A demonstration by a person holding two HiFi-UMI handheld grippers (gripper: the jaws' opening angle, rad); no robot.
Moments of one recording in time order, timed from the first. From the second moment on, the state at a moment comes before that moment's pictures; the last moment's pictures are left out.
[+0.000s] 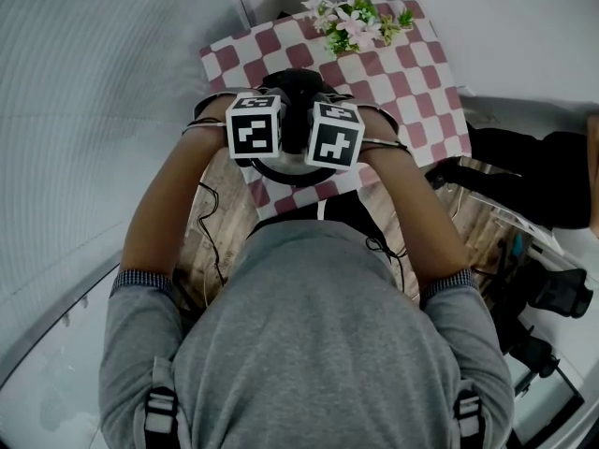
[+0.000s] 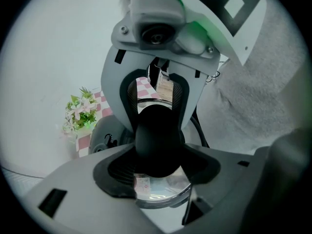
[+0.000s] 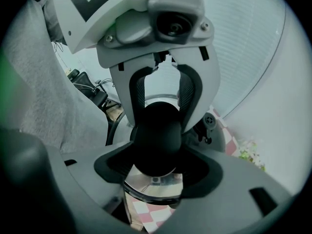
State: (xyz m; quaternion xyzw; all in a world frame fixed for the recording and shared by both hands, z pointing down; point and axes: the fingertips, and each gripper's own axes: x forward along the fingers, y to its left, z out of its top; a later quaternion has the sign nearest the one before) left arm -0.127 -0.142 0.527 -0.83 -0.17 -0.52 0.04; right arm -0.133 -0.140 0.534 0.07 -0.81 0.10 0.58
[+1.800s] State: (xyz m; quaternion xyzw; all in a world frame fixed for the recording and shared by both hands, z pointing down) left arm -0.124 -0.150 0.526 -0.85 0.04 -0.51 -0.09; right arm -0.129 -0.144 0.533 -0.15 -0.79 -0.05 0.59
